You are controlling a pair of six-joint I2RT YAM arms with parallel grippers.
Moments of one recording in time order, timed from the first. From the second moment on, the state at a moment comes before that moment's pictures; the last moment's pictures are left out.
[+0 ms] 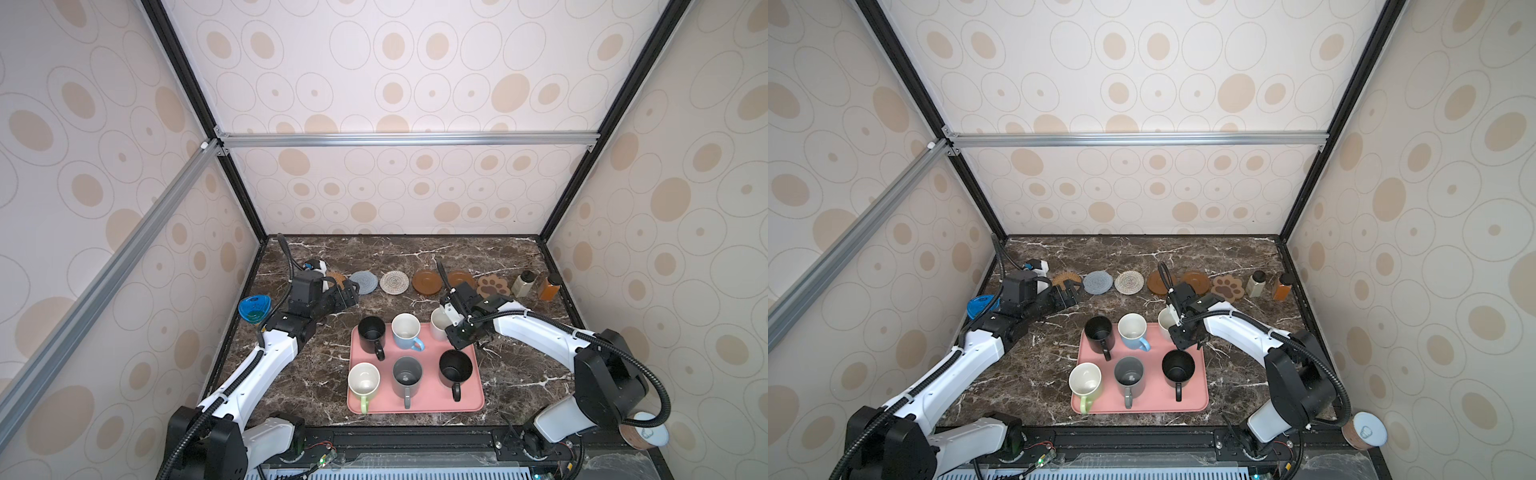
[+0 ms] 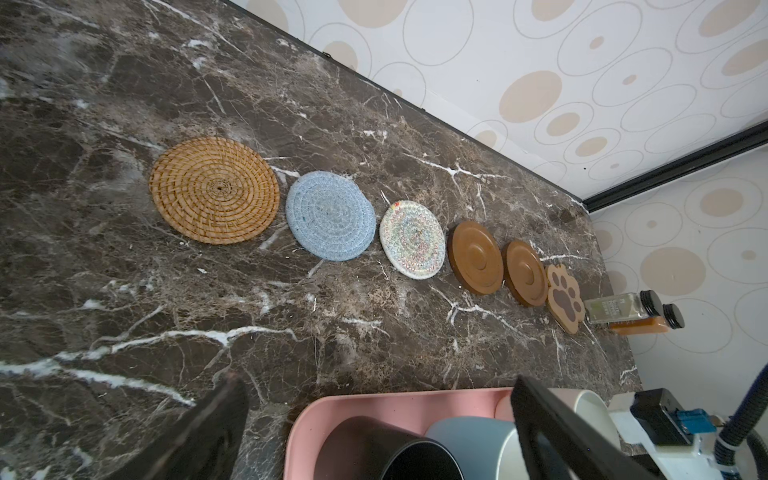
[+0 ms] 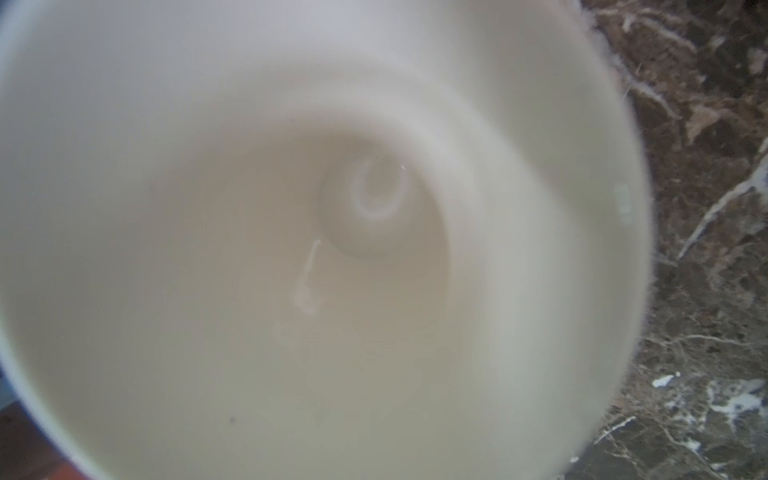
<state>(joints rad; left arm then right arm) -0.26 1.15 0.81 -0.23 0.10 -0.59 0.58 1.54 1.02 -0.80 0.00 0.11</state>
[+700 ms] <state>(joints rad) -0.26 1.14 0.79 -0.23 0.10 -0.59 0.58 1.54 1.02 -0.79 0.00 0.06</state>
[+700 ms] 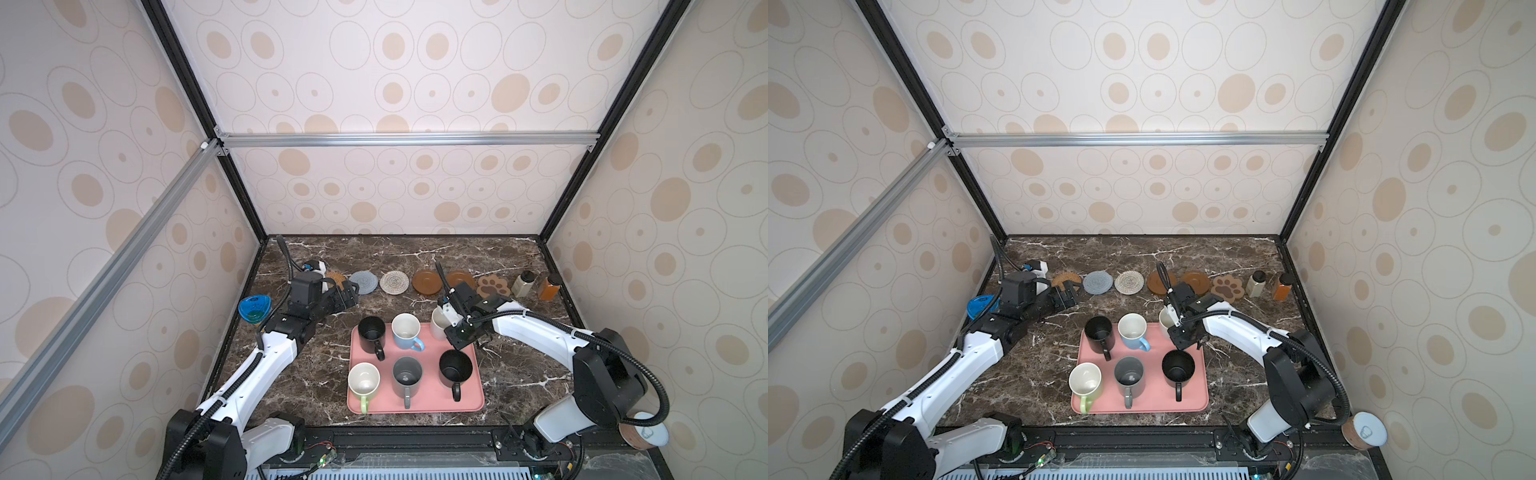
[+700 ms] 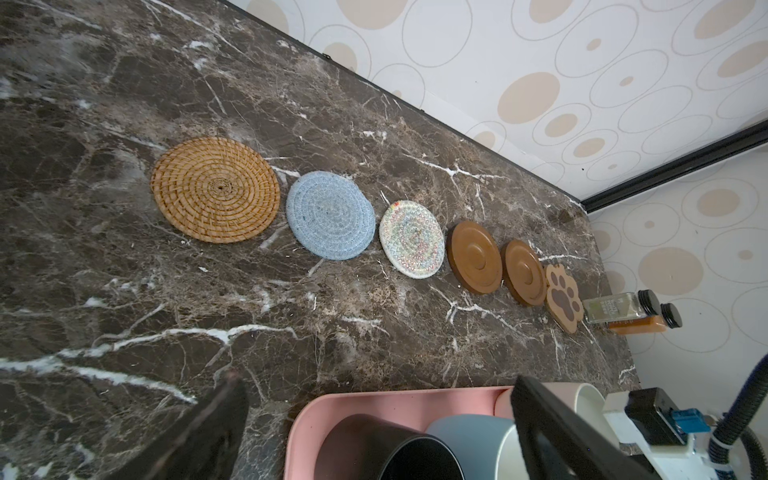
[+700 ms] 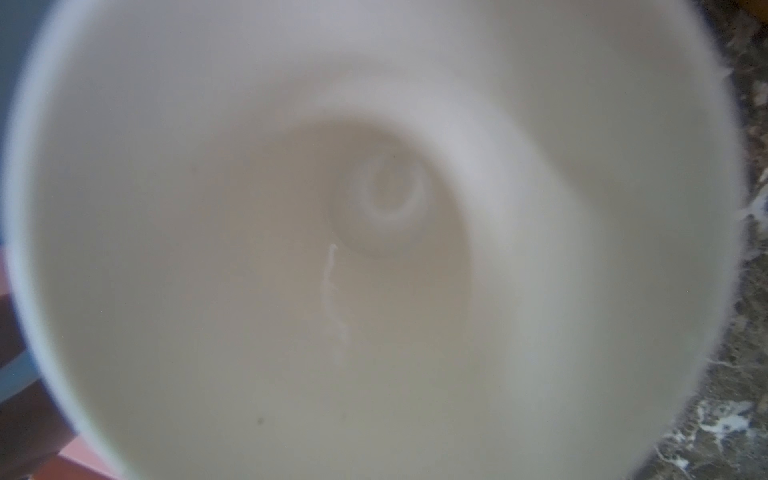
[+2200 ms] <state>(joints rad) -0.26 1.14 0.79 -0.18 0.09 -0.60 0.27 1.61 1.30 -0.96 0.00 0.10</state>
